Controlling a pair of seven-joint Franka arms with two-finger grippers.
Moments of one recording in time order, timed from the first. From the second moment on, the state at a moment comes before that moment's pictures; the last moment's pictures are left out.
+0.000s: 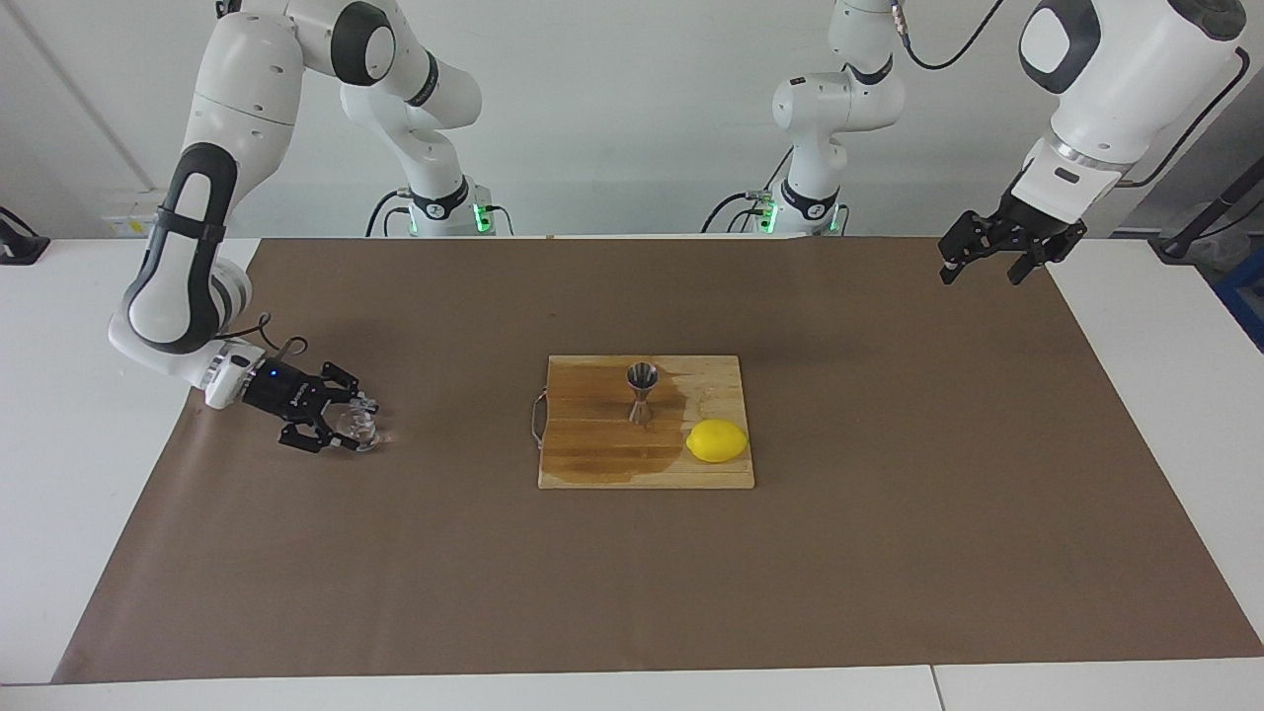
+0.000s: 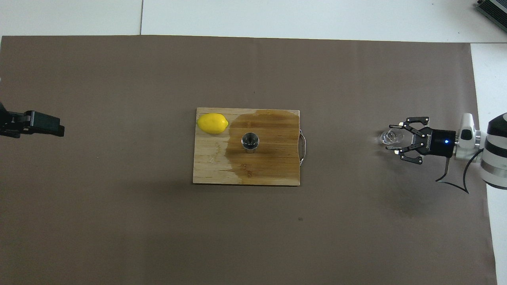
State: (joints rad) left arm 0.01 -0.03 -0.02 -1.66 -0.06 1.62 0.03; right arm 0.01 0.47 -0.45 -1.99 1.24 1.77 -2.56
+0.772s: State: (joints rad) left arm 0.01 -0.03 -0.02 -1.66 -0.06 1.62 0.03; right arm 0.03 0.31 -0.44 -1.89 1.14 1.67 -2.15
